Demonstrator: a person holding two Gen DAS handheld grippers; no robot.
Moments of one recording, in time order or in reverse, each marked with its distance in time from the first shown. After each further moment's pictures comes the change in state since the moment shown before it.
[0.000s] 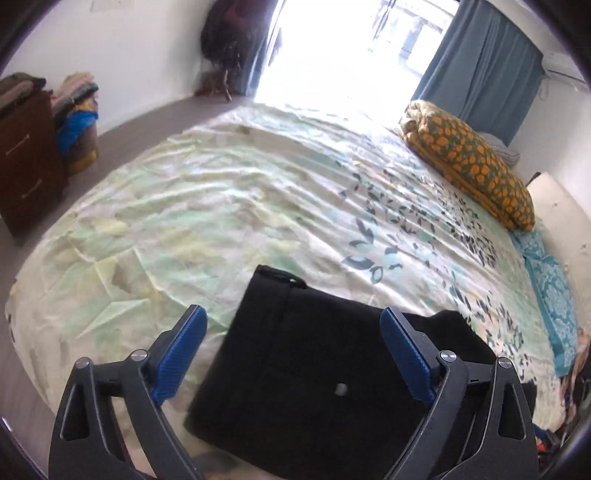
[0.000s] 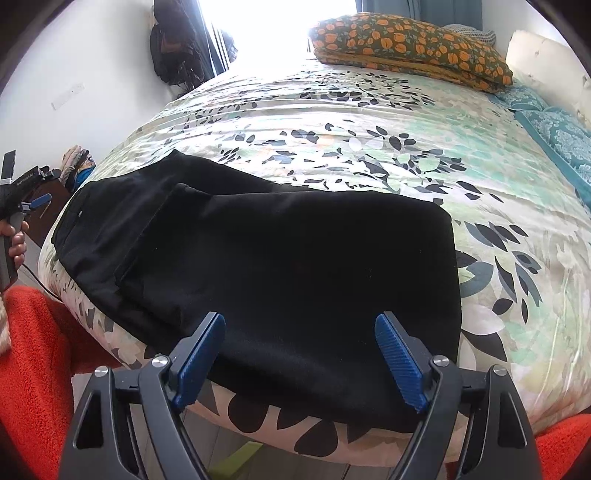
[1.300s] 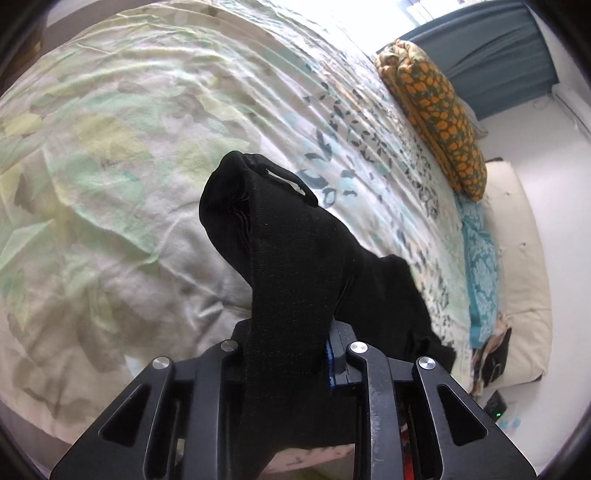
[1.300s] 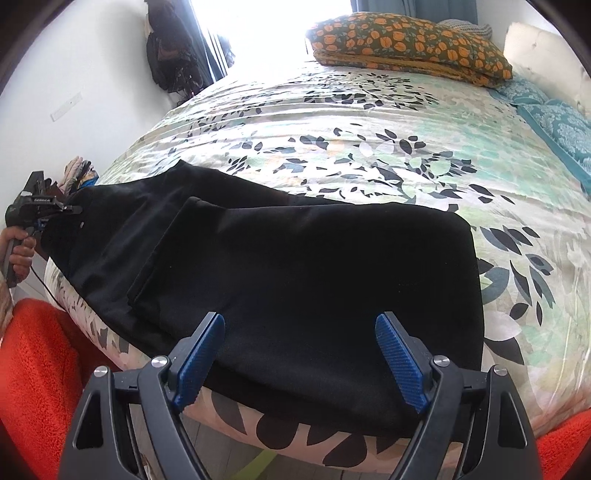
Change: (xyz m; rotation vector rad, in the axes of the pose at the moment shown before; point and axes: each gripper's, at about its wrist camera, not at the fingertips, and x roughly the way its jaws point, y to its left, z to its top) left arm 0.030 -0.010 -0.006 -0.175 0.355 -0.325; right arm 0.002 0.009 0.011 0.056 -0.017 0.028
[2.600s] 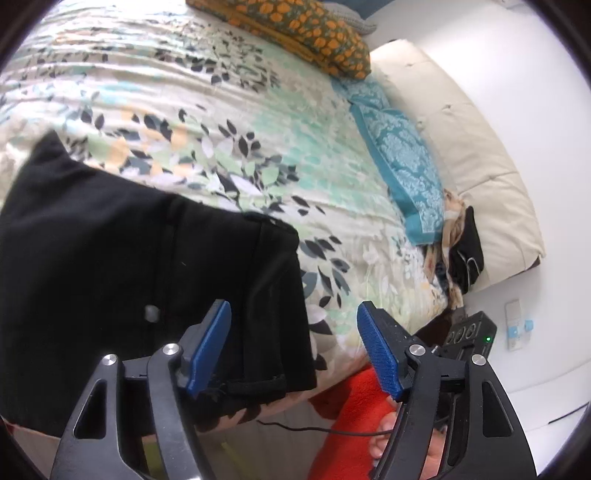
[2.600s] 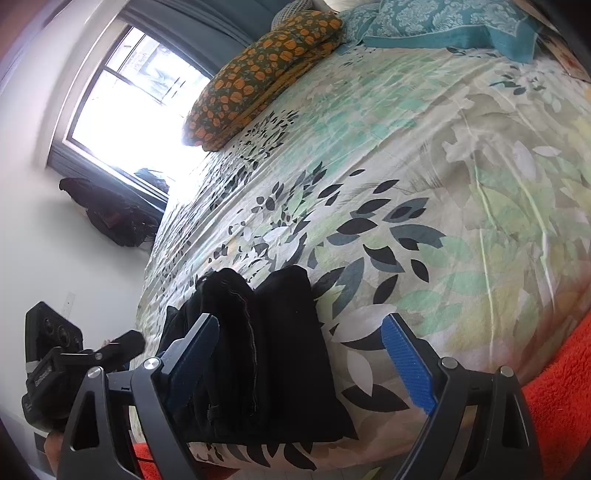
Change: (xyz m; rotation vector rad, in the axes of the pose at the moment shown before) left arm 0.172 -0.354 -0.206 0.402 0.127 -0.115; right arm -0.070 -0.176 -0.024 0.680 -0.189 0.154
